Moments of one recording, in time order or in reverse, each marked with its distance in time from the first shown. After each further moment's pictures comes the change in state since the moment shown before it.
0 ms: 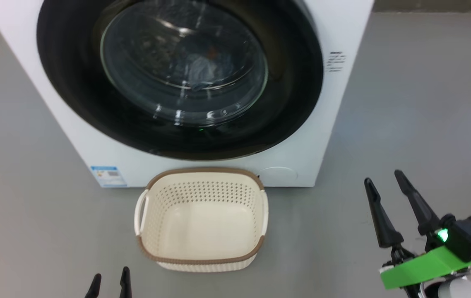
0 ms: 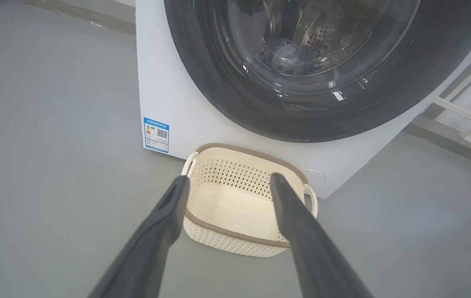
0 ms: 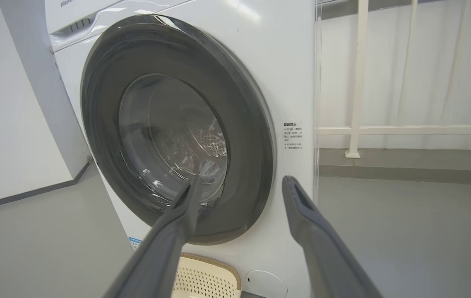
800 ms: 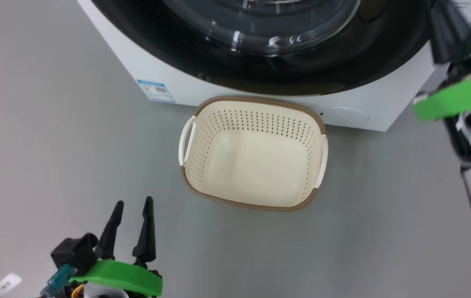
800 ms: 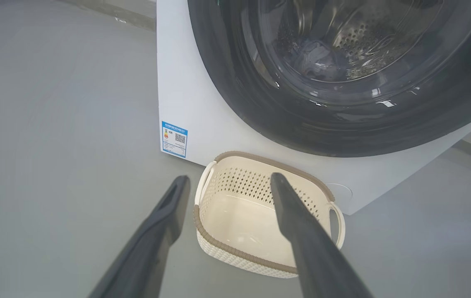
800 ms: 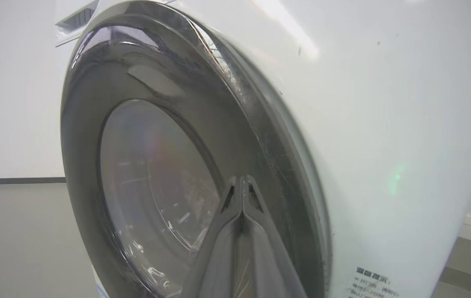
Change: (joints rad) left arm -0.224 -0.005 -0.132 -0.056 -0.059 0.045 0.000; right arm -0.718 -0.186 0.089 0.277 -0.027 0.000 -0.001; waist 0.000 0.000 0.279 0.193
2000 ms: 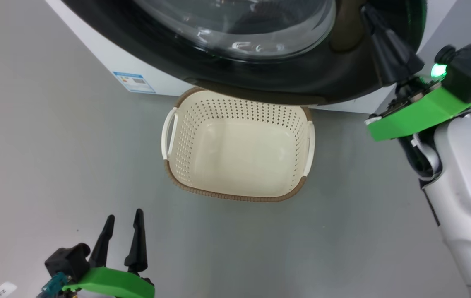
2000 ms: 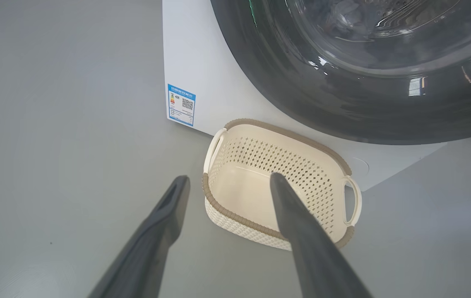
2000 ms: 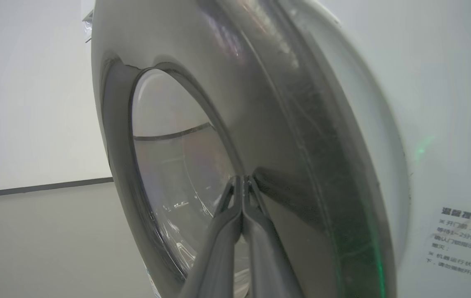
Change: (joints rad) left arm 0.025 0.001 0.050 0.059 -0.007 -0.010 0.000; right arm 0.055 0.088 0.099 -0.060 0.066 -0.007 0.008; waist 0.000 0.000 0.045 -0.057
